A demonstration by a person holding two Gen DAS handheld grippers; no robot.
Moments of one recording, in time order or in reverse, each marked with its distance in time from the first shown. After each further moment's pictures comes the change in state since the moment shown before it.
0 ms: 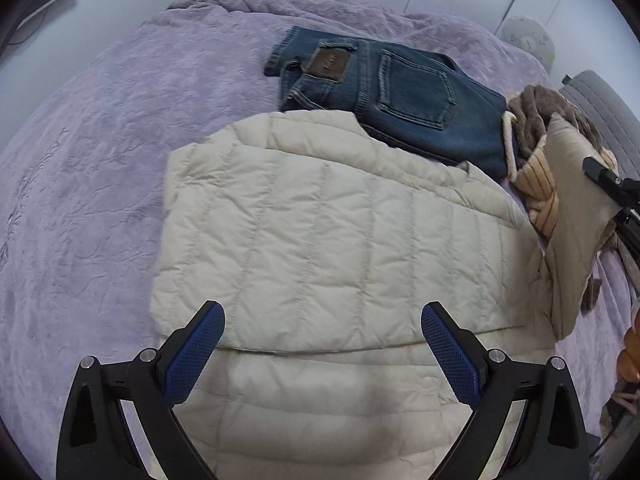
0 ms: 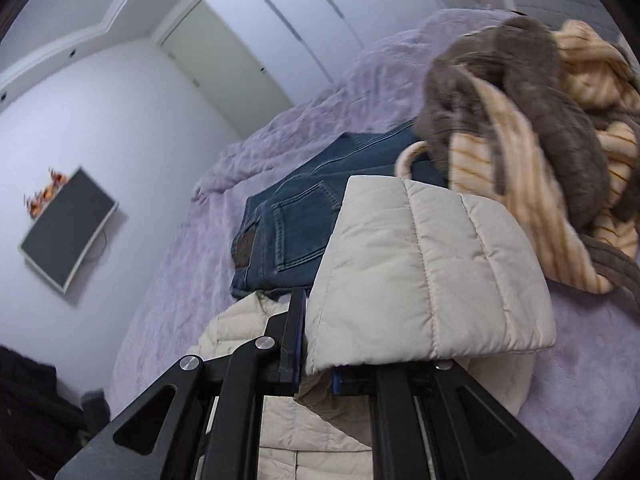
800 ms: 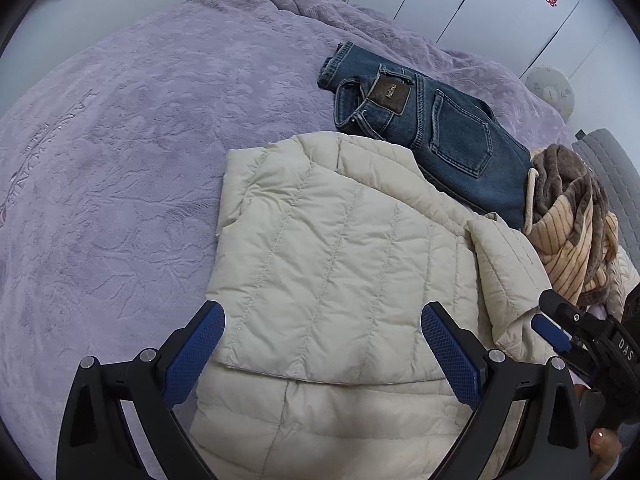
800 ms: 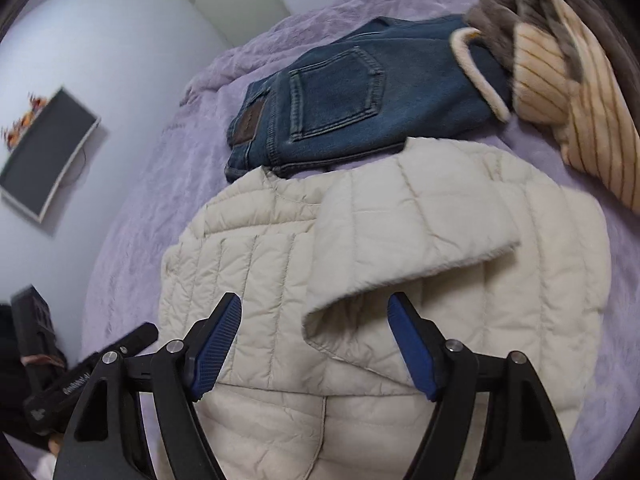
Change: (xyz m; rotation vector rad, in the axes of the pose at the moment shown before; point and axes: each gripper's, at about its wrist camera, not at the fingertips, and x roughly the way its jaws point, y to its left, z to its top) left arm 0.006 0.053 0.011 -0.147 -0.032 -0.066; right arm 0.061 0.026 -0.080 0.038 0.261 -0.051
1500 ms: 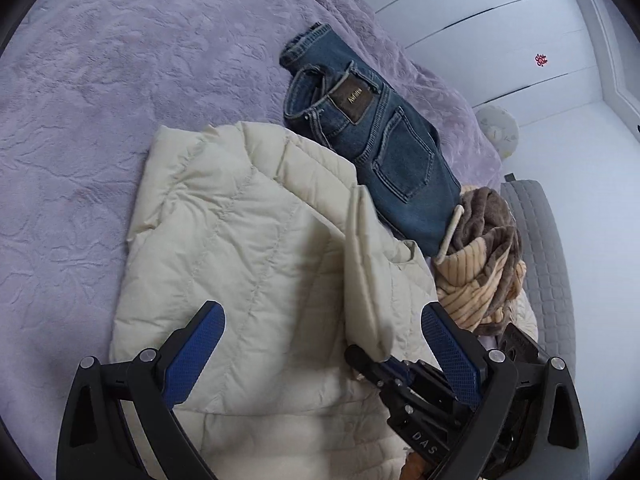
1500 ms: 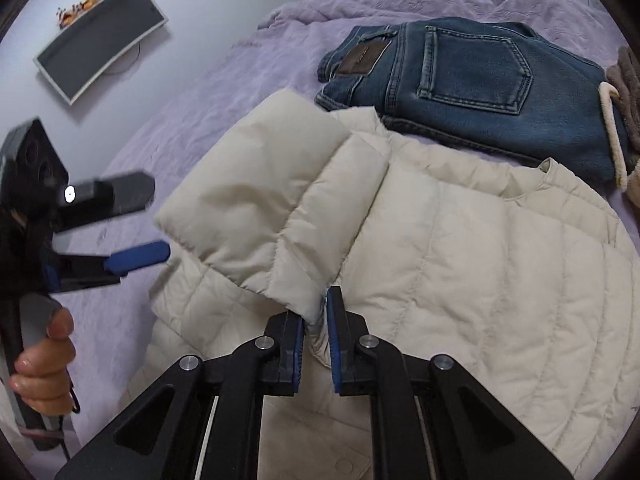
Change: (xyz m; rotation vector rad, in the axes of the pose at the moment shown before) left arm 0.031 0.022 0.037 -0.206 0.135 -0.424; right arm 0.072 0.083 -0.026 -0.451 0.168 0.018
